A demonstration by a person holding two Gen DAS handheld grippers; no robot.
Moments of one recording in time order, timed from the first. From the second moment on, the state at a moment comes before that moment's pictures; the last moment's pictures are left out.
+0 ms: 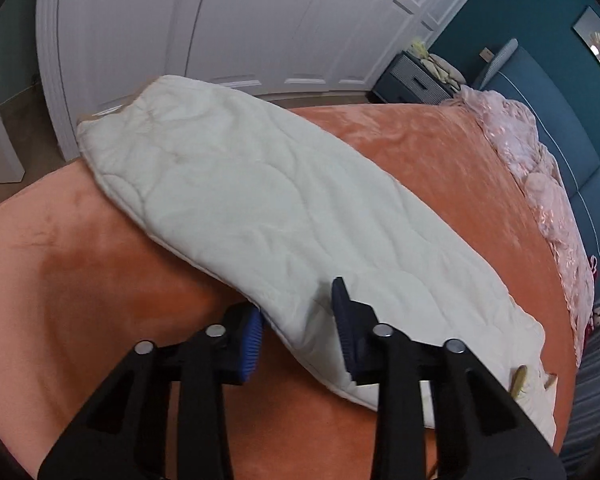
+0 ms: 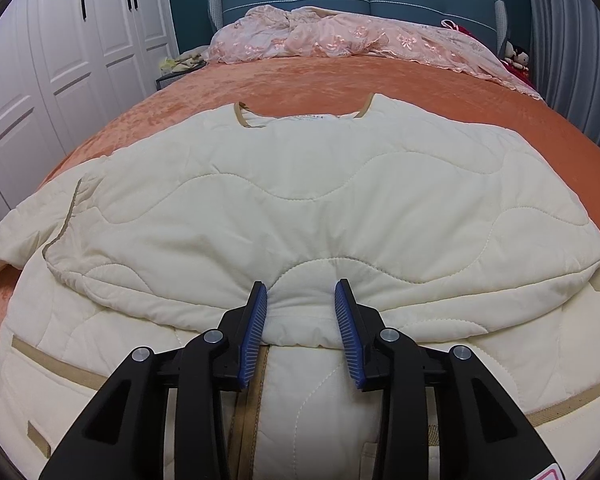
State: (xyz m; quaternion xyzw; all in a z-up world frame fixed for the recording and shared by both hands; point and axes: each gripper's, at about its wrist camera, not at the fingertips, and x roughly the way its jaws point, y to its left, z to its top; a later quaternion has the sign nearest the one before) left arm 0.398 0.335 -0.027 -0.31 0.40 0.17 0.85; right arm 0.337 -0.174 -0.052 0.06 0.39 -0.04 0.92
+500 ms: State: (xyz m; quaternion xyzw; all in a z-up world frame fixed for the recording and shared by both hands) left arm 0.377 -0.005 0.186 -0.11 0.28 -0.21 0.93; right arm 0.315 -0.197 -0.011 0.09 0.36 -0.06 0.93
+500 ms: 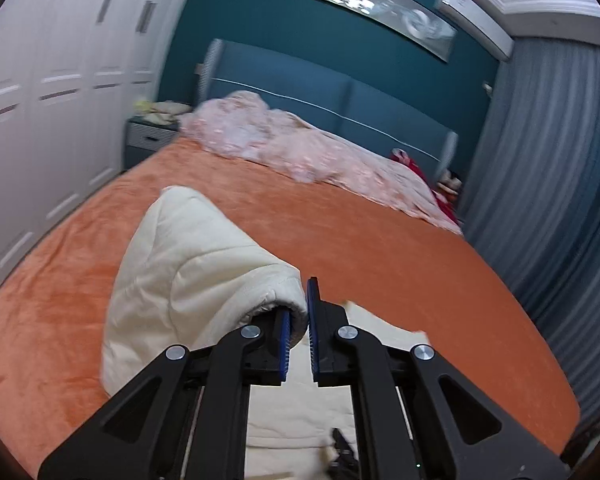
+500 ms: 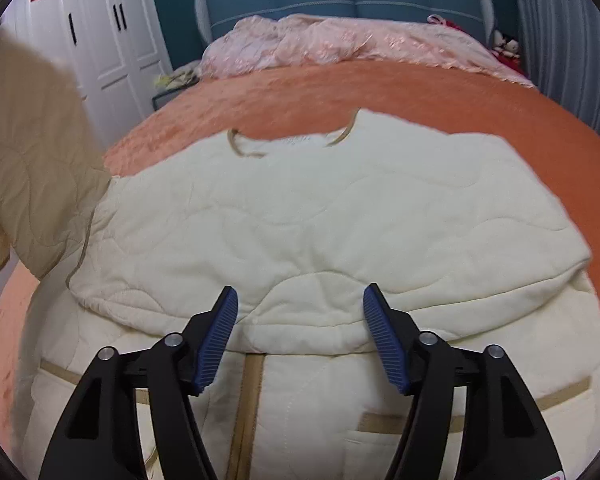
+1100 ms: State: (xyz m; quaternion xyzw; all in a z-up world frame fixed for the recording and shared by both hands) left arm 0.323 -0.053 0.033 -0.12 0.44 -0.18 0.87; right arm 0.217 -0.282 0.047 0.10 0.33 -0.08 0.94
